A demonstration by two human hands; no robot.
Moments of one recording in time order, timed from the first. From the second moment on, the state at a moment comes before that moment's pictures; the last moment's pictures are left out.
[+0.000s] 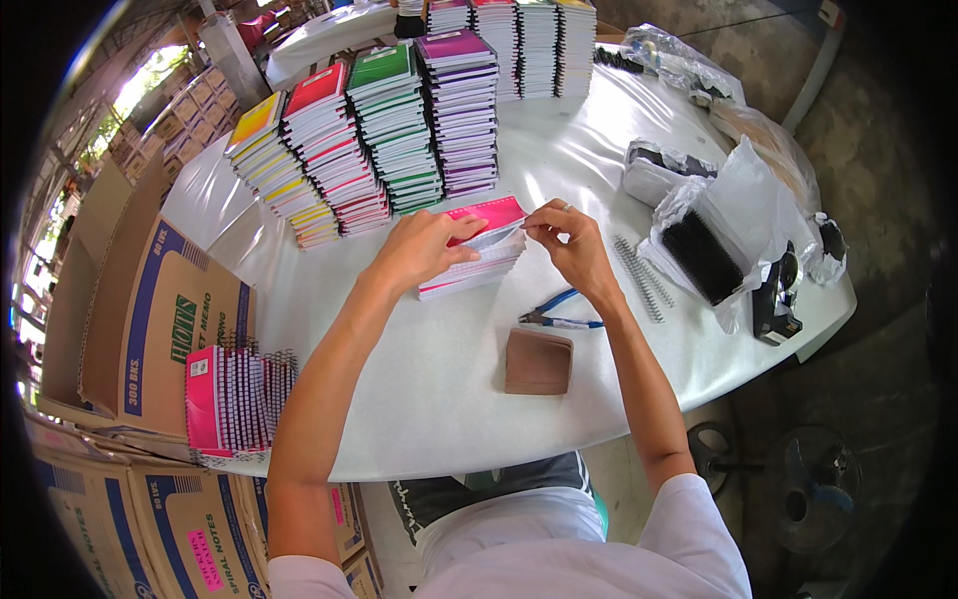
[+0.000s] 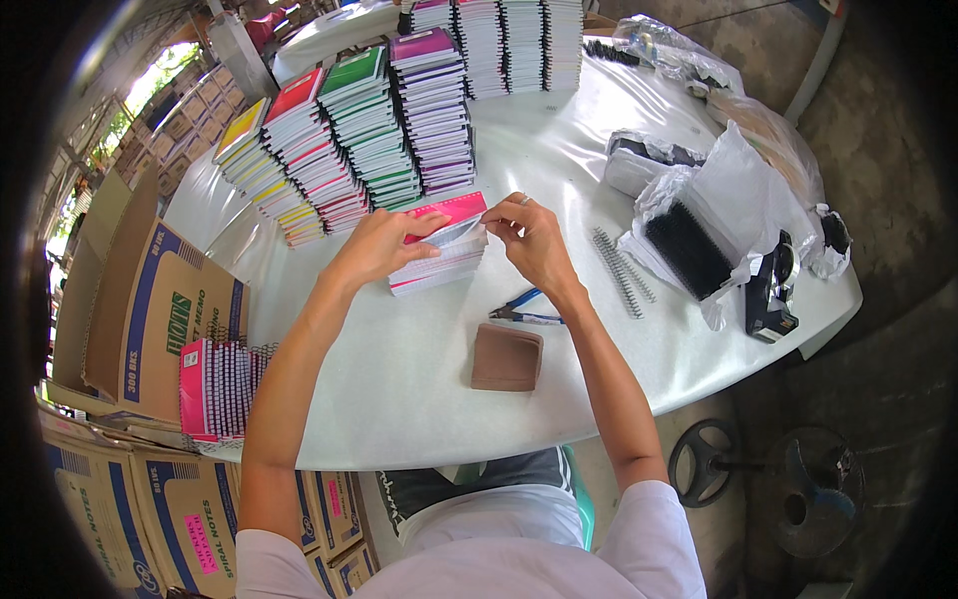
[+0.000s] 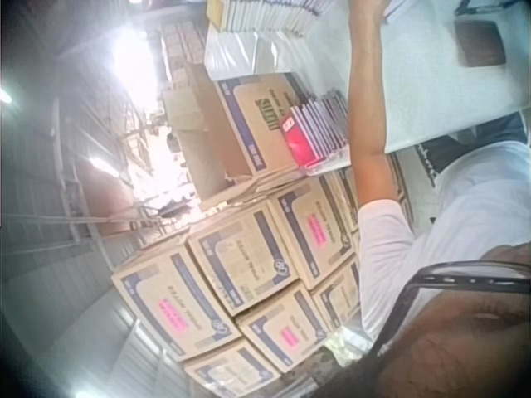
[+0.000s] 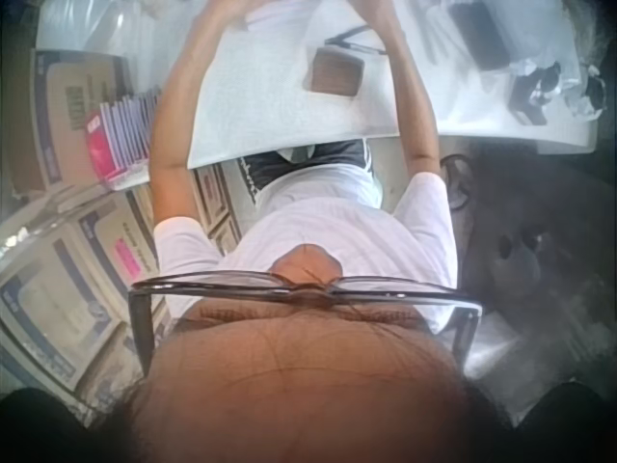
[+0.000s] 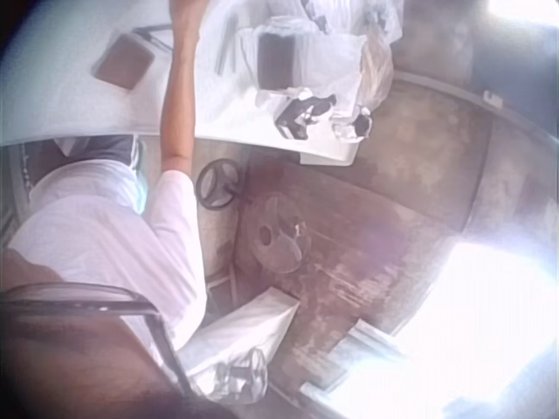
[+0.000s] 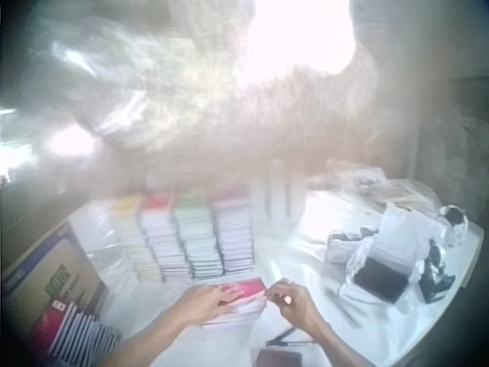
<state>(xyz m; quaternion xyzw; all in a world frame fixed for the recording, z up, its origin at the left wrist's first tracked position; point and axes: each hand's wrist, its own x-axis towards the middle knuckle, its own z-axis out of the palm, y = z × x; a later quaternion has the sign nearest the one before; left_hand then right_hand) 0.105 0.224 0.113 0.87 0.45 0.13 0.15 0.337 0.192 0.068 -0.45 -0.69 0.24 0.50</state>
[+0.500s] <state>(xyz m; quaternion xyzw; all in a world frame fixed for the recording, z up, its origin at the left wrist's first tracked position) 0.092 0.223 0.105 0.90 0.41 0.13 0.11 0.318 0.216 0.102 -0.55 -0.47 0.47 0.51</state>
